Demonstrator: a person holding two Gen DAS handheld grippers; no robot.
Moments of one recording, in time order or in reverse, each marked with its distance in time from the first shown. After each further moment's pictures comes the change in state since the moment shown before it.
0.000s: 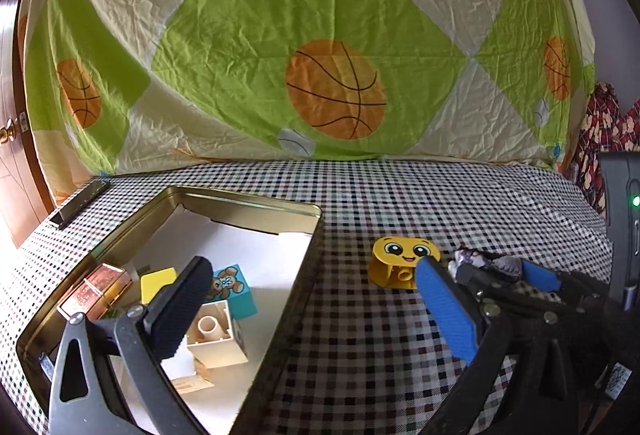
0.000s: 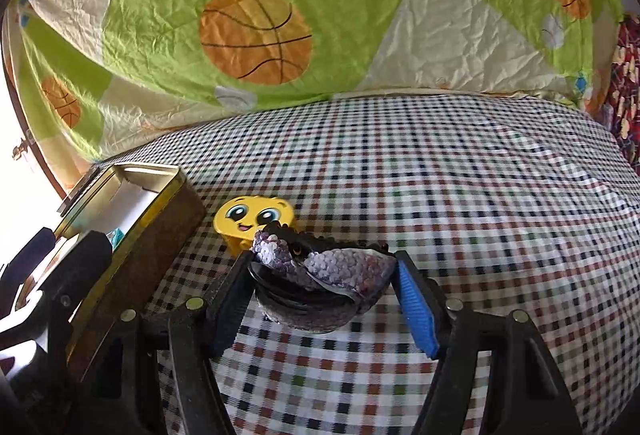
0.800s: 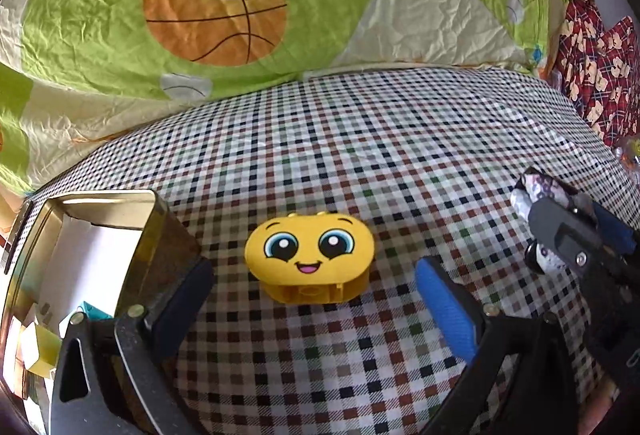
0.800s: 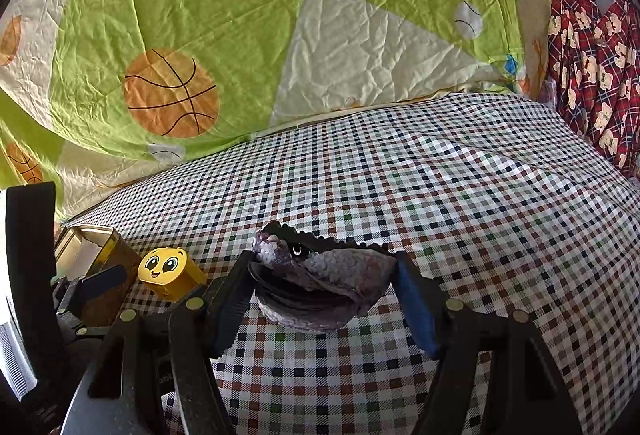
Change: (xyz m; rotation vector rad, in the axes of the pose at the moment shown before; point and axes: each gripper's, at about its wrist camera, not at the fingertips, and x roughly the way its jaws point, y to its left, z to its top) left arm 0.097 -0.077 0.009 0.174 0.275 -0.114; right arm -0.008 -0.059 0.006 0.137 -0.071 -0.069
